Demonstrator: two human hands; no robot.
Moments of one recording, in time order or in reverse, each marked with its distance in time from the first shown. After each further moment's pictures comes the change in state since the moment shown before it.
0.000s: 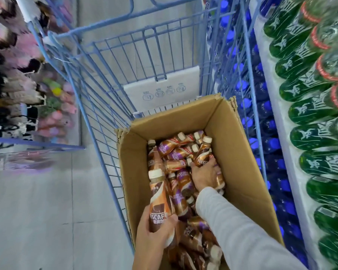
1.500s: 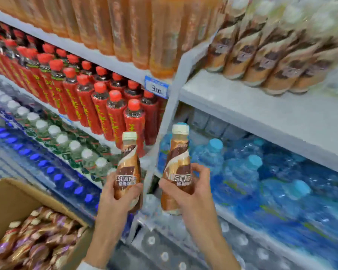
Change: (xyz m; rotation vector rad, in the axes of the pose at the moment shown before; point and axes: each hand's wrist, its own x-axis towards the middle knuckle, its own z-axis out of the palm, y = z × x) left_hand -0.406 -0.125 0.160 0.315 -0.923 0.876; right_hand -0.415 0.389 -0.438 1.212 0.501 -0.475
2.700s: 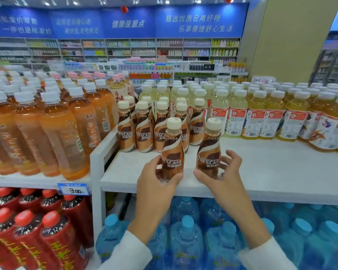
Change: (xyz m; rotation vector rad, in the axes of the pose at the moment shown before) left_hand 0.054 0.132 0.249 0.332 -0.451 0.591; right_hand 0.063 -0.125 -0.181 -0.282 0.591 -0.331
